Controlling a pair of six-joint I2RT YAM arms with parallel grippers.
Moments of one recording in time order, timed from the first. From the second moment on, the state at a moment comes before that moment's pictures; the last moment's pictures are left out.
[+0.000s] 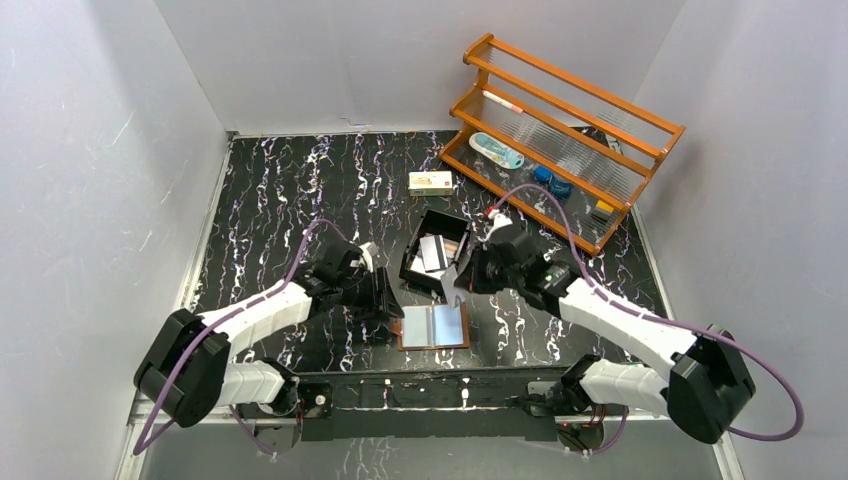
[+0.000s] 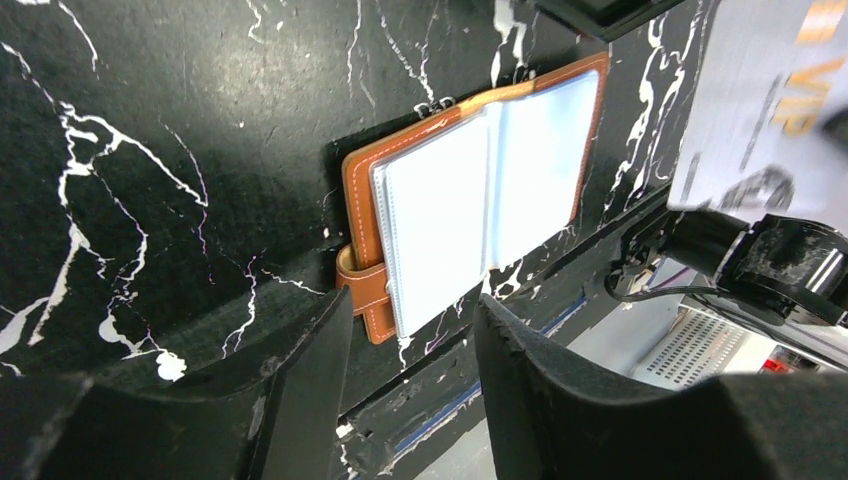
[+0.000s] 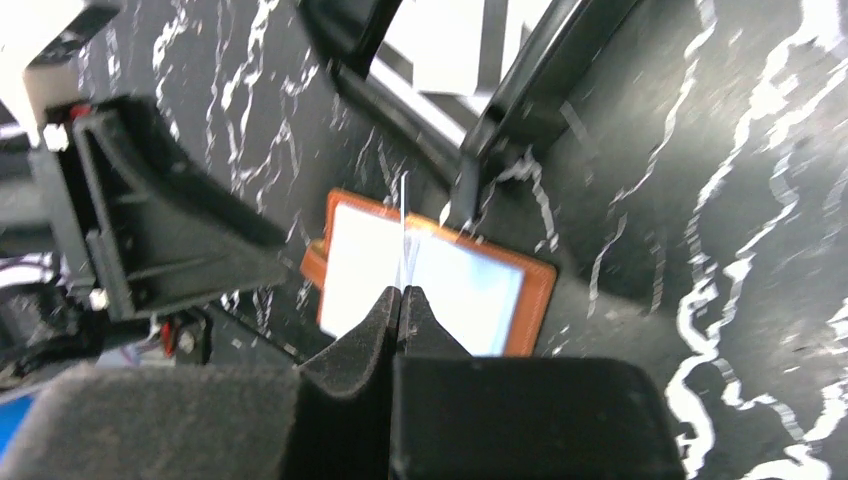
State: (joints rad) left arm -0.59 1.25 0.58 -0.28 0.42 -0.75; right arm 0.73 1.16 0.76 -0.31 -0.10 0.66
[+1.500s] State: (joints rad) left arm -0.65 1.34 0.49 -0.15 0.35 -0.78; right arm 0.92 1.13 0.27 0.29 -0.01 1.04
